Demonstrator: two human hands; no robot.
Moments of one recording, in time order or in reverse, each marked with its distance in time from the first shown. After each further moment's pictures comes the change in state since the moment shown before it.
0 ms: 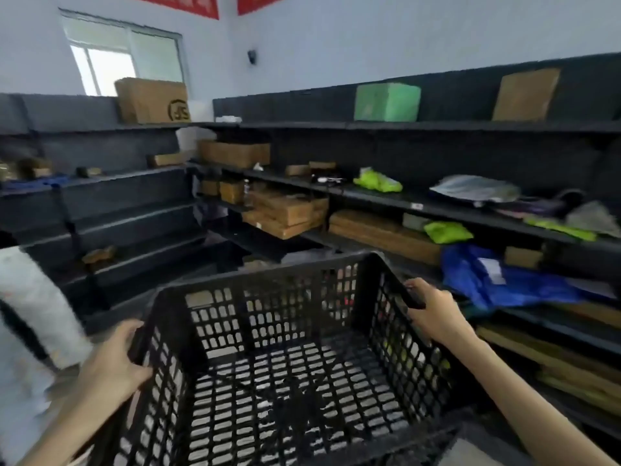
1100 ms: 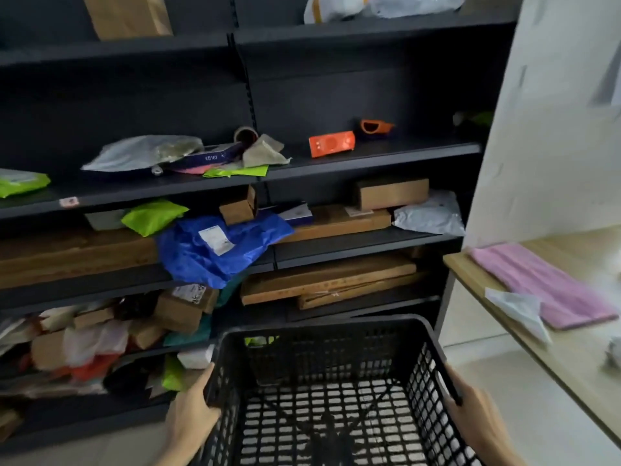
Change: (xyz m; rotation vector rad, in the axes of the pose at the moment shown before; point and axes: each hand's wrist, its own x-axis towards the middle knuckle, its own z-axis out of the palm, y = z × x) left_hand -0.109 0.313 0.609 0.318 -0.770 0.680; right_hand -0.210 0.522 -0.044 -0.064 0.384 0.989
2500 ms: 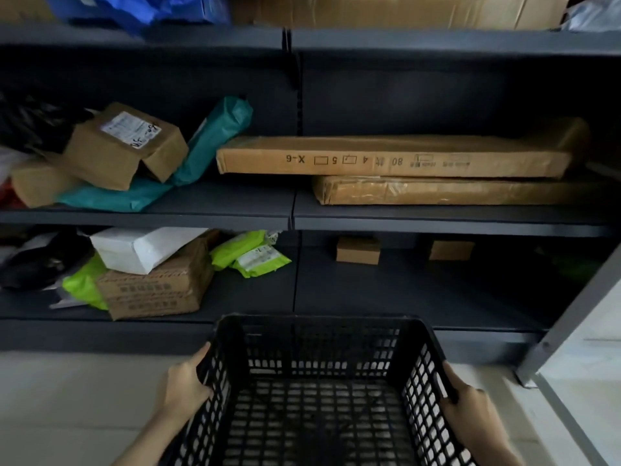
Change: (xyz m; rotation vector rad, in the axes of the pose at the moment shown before) left_hand 0.311 -0.178 0.530 -0.269 0.089 -0.025; right_hand 0.281 0.202 0.503 -0.133 -0.054 -0.062
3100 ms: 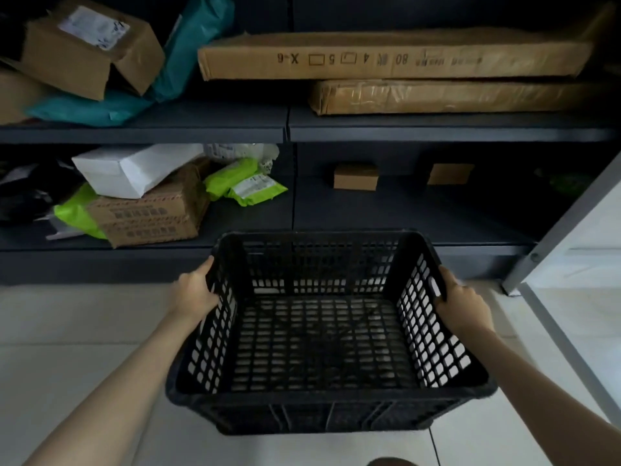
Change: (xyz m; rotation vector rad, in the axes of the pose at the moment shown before) left_hand -0.008 0.007 -0.001 0.241 0.039 0.091; right_hand -0.004 0.006 0.014 -0.231 0.081 -0.110
